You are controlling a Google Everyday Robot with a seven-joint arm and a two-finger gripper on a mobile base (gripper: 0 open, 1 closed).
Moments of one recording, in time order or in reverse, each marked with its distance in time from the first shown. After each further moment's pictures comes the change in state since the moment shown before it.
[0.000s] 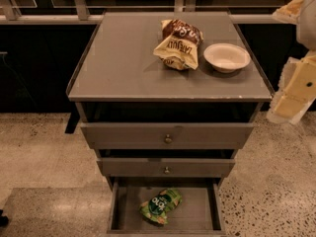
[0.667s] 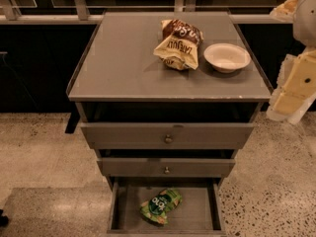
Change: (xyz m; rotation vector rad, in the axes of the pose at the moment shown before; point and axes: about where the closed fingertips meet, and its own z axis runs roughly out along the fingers) arm -0.002 -0.003 0.001 -0.015 0.022 -0.008
